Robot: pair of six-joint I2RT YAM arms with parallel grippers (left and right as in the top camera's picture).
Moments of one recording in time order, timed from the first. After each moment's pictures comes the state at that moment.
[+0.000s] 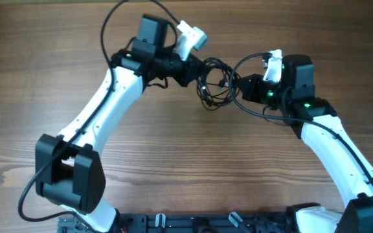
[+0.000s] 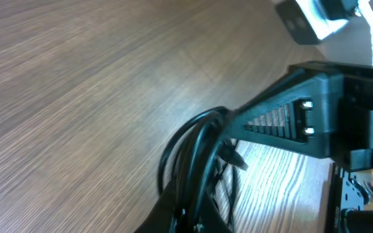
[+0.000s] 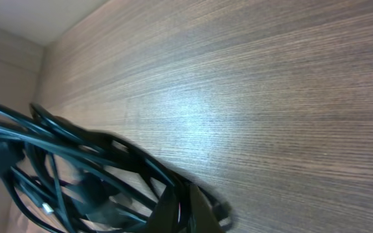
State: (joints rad) left arm -0.35 1.79 1.46 -0.54 0.73 0.14; right arm 0.15 1.42 0.89 -0.23 -0.46 0.48
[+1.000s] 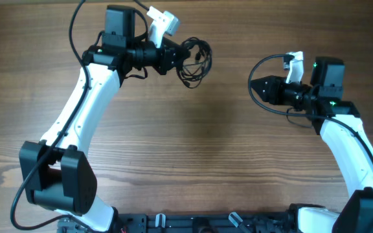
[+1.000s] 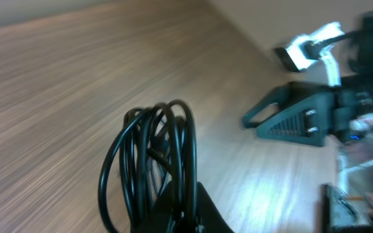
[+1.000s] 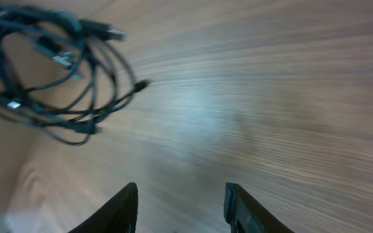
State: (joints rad) left arm -0.22 1.76 1.46 -0.47 0.89 0.14; right arm -0.06 1.42 0.87 -0.27 -0.77 0.18
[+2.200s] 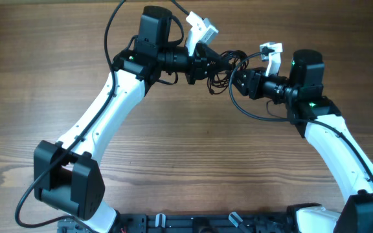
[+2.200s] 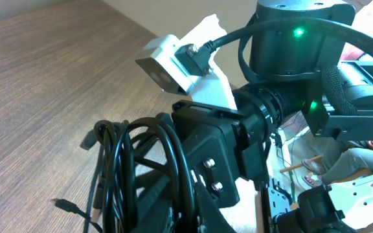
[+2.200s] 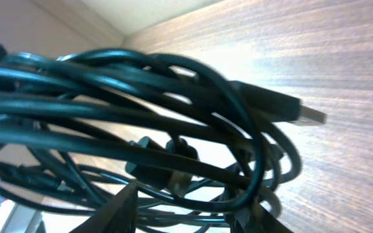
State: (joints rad) left arm -0.40 1.76 1.46 -0.31 1.05 0.04; right arm 0.11 1.42 0.87 -0.03 -0.76 0.37
